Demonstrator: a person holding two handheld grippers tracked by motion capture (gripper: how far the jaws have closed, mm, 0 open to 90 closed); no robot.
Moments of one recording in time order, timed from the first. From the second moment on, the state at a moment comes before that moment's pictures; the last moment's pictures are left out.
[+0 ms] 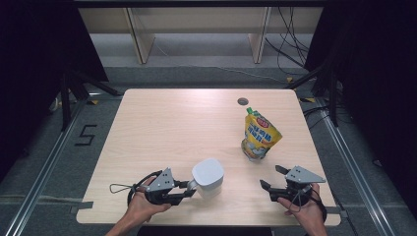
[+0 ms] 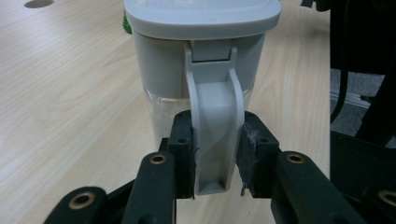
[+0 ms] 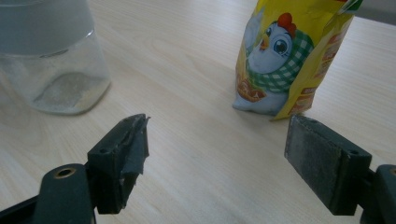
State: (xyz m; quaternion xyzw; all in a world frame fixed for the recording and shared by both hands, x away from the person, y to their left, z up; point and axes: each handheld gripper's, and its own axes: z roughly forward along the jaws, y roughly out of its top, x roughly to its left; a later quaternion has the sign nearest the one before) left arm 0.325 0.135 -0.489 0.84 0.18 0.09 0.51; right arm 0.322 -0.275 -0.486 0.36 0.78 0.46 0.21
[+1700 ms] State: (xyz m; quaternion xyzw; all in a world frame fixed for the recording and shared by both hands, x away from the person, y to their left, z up) left arm 0.333 0.163 -0.456 0.81 0.24 0.10 0.53; right arm 0.323 -0.278 -0.487 0.36 0.78 0.46 0.21
